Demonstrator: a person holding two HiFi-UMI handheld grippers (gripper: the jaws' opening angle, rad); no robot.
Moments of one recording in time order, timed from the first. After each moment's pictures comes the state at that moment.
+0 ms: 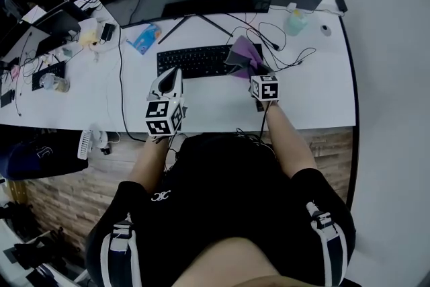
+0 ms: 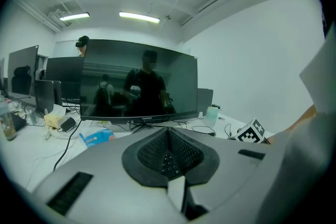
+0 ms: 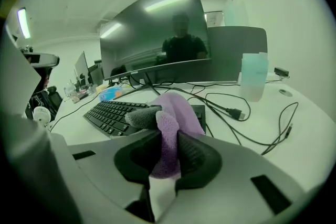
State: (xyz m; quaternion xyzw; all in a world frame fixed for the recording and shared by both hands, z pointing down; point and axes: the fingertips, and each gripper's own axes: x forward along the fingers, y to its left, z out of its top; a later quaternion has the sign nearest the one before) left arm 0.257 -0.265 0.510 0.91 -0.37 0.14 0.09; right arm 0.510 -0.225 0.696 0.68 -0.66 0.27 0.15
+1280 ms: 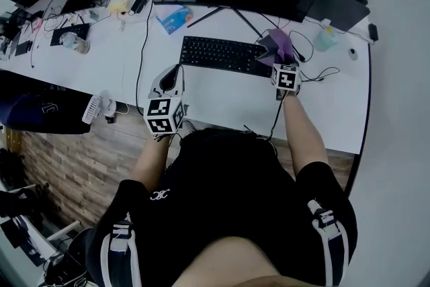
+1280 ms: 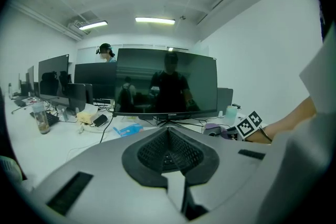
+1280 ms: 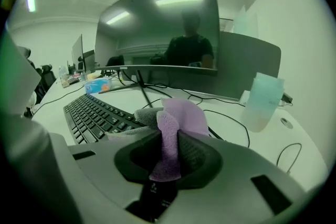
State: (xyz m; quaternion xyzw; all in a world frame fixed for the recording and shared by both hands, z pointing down) left arm 0.184 -0.257 0.500 0.86 -0.47 0.15 0.10; right arm 0.547 -0.283 0.682 0.70 -0.64 0.22 0.23
